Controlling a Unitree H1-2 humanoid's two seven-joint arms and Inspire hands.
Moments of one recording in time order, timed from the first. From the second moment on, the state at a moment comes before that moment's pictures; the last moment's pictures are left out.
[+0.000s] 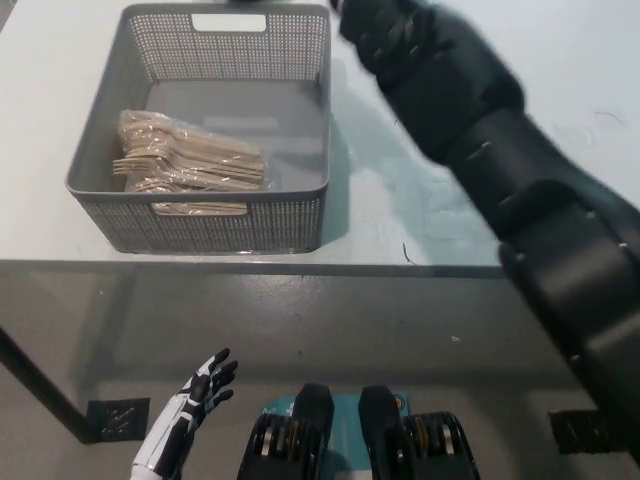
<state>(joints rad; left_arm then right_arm) 0.04 0.16 -0.07 0.12 0.00 -0.17 -0.18 -1.46 -0.03 0.26 1.10 -0.43 -0.14 0.04</state>
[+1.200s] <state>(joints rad) 0.03 0.16 -0.05 0.14 -0.01 -0.17 -0.19 -0.11 -0.24 0.09 -0.13 -0.12 -0.15 0.16</state>
